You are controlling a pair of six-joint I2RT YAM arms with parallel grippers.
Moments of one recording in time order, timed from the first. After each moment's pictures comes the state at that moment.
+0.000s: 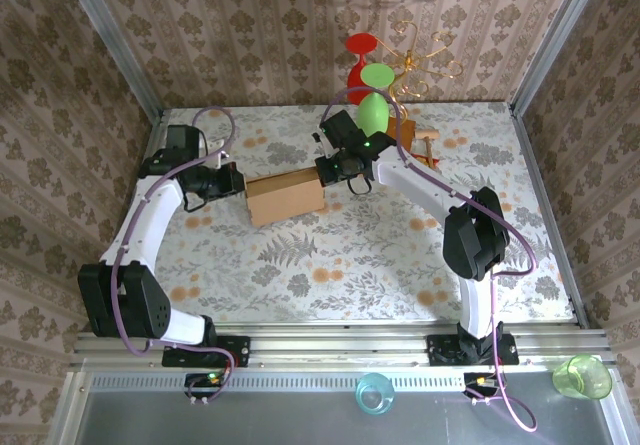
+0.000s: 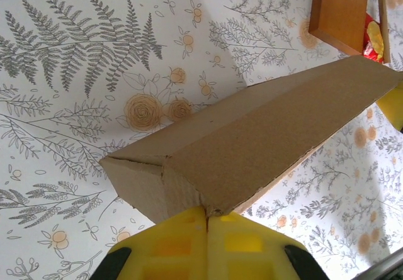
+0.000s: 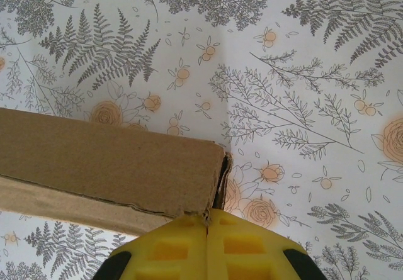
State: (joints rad) left arm -0.09 1.41 1.23 -0.86 0.51 -0.21; right arm 0.62 1.96 1.75 -0.72 -0.04 0.24
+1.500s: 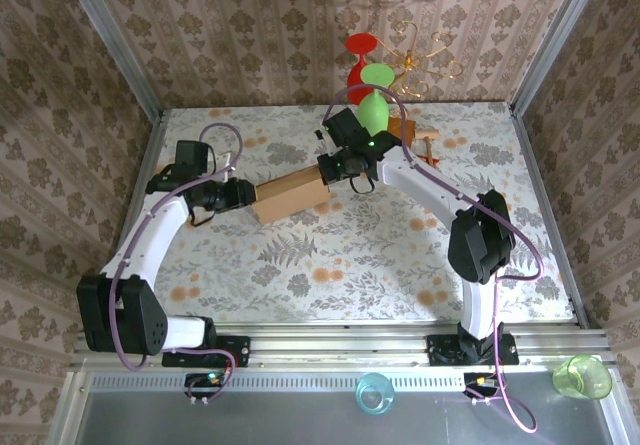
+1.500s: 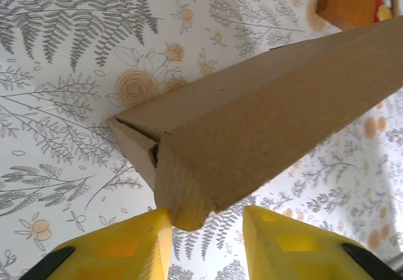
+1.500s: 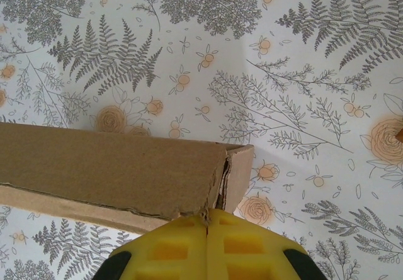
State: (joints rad) left arm -0.15 1.33 1.08 -0.76 0.46 -0.25; right arm 0.61 1.93 1.74 -0.72 -0.03 0.24
